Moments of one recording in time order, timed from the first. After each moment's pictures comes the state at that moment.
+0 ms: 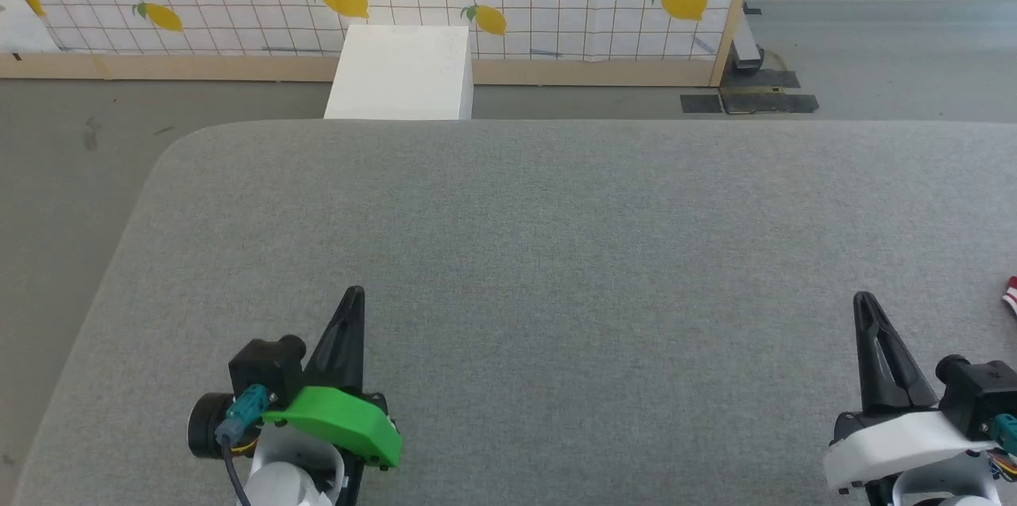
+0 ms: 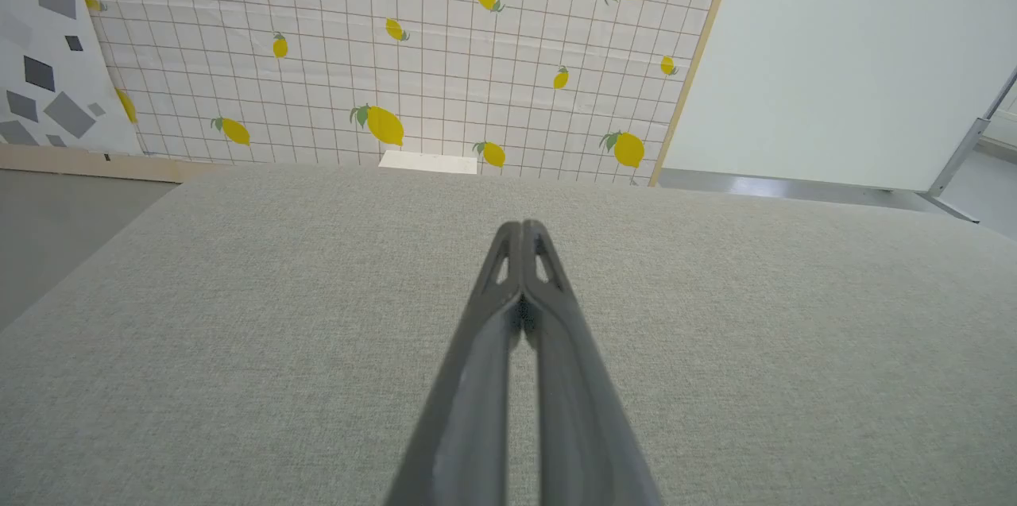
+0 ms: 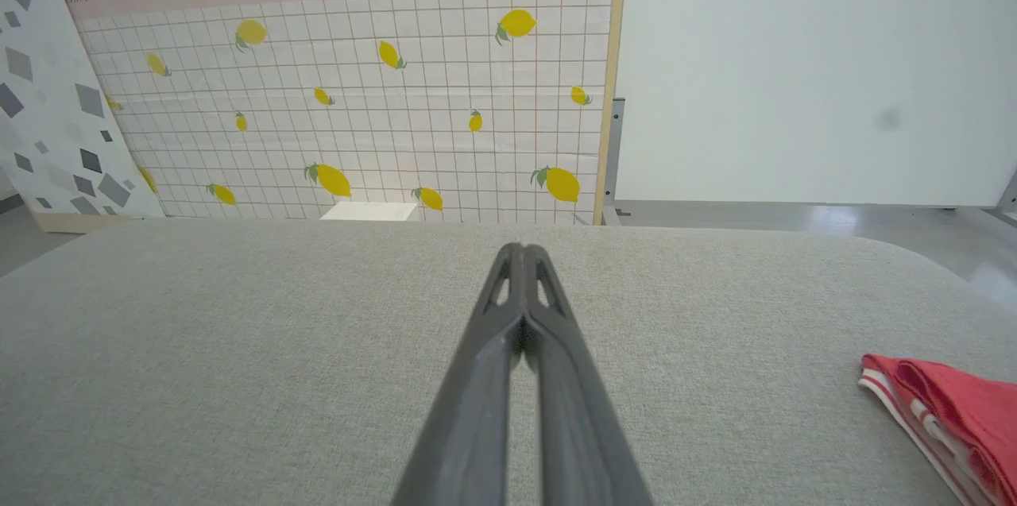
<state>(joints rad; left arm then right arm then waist) -0.10 0.06 -0.11 0.23 -0.22 -0.09 -0.21 0.06 -0.05 -0.12 0.00 0.08 0.13 -0.13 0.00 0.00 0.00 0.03</state>
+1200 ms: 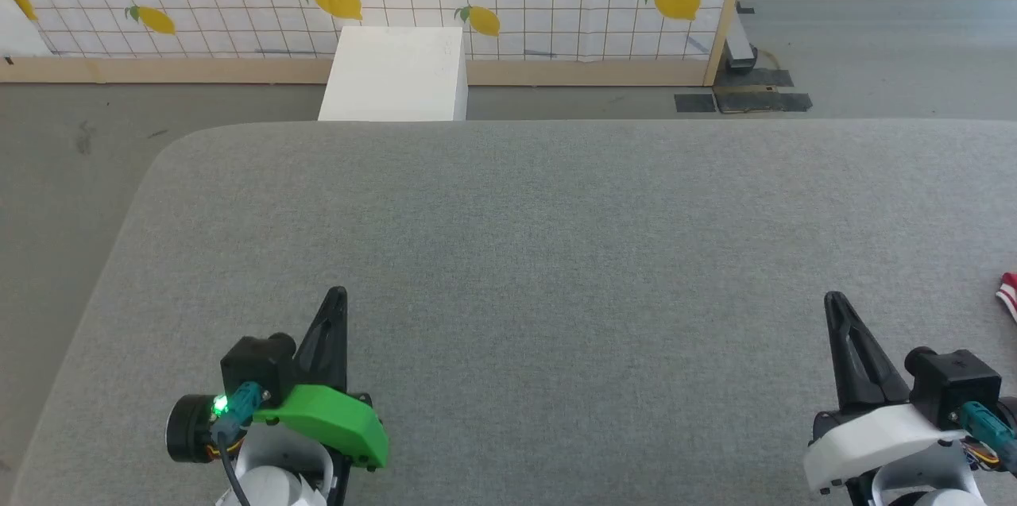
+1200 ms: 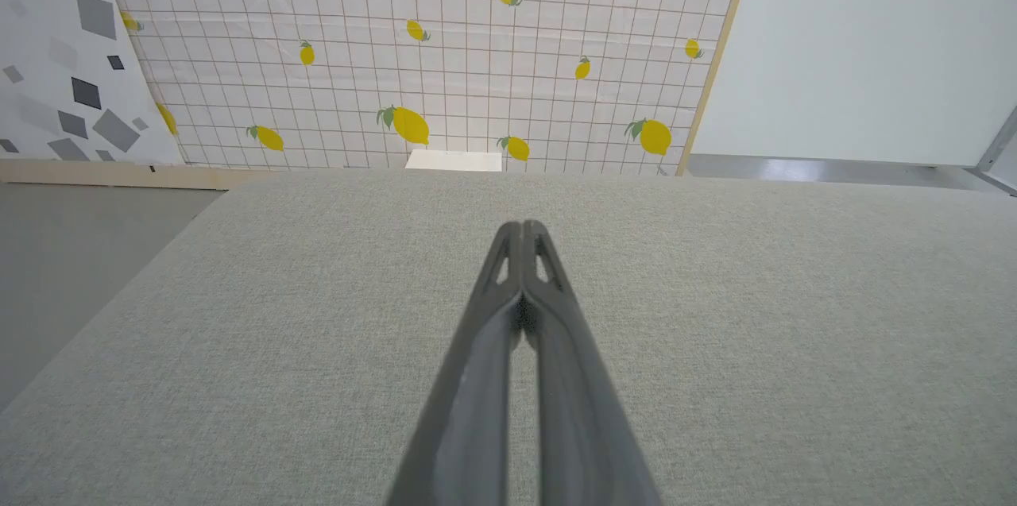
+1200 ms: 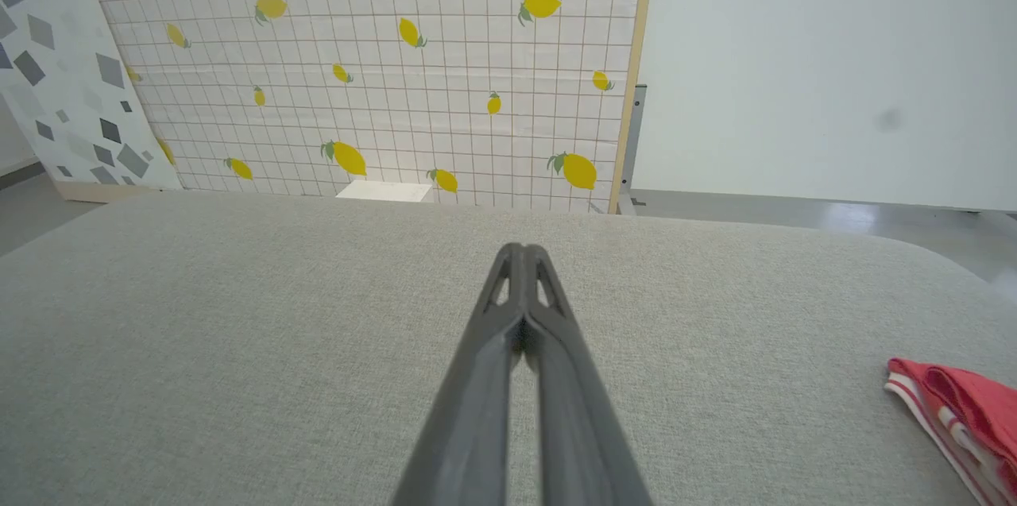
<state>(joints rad) -0.07 0.06 -0.07 0.15 -0.15 -0.06 -0.13 0.05 -0.05 -0.08 0.00 0.05 0.13 -0.08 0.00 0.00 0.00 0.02</state>
